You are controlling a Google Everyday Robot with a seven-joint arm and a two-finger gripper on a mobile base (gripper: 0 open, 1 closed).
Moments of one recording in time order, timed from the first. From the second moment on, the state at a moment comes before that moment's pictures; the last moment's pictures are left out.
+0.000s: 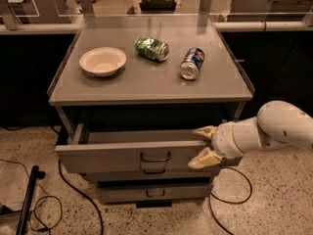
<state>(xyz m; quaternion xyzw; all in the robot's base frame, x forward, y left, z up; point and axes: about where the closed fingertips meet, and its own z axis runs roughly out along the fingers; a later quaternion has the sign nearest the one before) 0.518 -0.137 0.671 -0.60 0.71 0.16 0.34</state>
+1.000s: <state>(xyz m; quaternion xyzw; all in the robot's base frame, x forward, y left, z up) 0.479 -0.158 0.666 -0.59 0.71 0.18 0.34</state>
